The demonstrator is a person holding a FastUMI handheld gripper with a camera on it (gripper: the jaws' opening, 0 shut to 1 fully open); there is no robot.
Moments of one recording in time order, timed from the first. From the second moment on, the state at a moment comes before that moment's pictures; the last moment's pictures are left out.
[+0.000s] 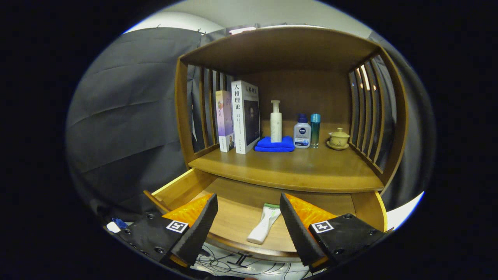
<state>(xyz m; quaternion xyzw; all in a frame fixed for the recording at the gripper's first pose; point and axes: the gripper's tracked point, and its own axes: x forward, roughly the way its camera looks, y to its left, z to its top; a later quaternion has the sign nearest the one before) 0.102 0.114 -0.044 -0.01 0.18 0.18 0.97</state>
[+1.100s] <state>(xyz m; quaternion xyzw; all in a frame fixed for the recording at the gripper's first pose) 0.162 0.108 -0.170 -0.05 0.48 0.14 0.86</state>
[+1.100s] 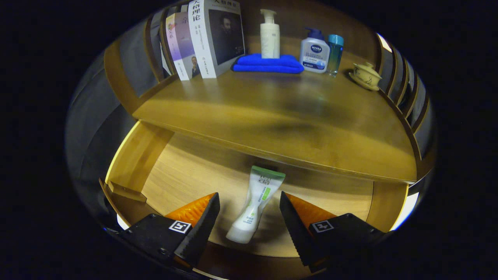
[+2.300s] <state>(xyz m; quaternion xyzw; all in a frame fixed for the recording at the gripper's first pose) 0.147 0.129 -0.194 -0.12 0.48 0.23 0.84</state>
